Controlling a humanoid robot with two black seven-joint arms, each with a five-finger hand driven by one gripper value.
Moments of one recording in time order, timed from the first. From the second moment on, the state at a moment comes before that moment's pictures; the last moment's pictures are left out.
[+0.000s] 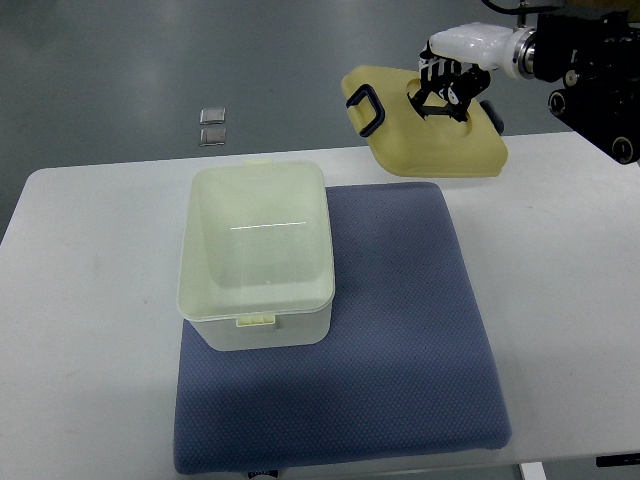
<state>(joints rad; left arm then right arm) -0.09 0.00 -0.02 -0.10 0.02 -0.09 0.05 1.30 -0.38 0.16 0.62 -1.52 0.18 0.23</state>
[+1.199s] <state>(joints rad) -0.09 0.00 -0.02 -0.11 0.02 -0.09 0.05 1.12 -0.36 0.10 0.70 -1.52 0.21 0.22</state>
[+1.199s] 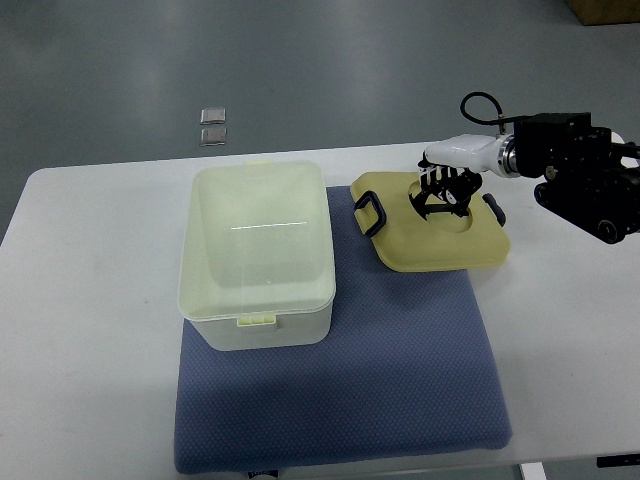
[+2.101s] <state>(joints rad) -0.09 0.00 -0.02 -0.11 0.02 -0.09 0.05 1.20 -0.41 0.12 0.70 -1.41 0.15 0.22</state>
